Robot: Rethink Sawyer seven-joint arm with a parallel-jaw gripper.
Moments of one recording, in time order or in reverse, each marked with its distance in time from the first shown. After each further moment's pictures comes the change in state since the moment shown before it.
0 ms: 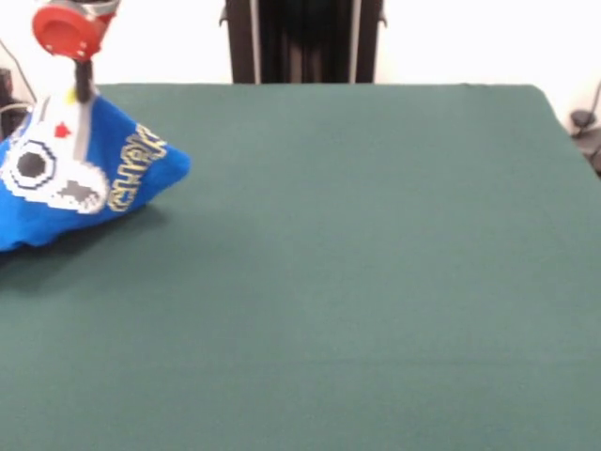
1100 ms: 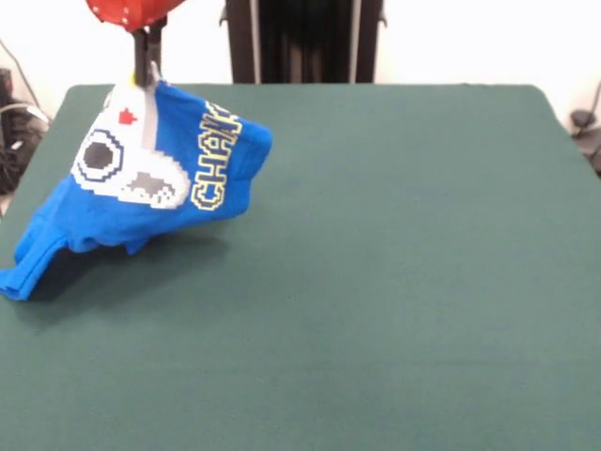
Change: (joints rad) arm 0.209 0.032 -0.233 0.000 0.337 0.003 0.209
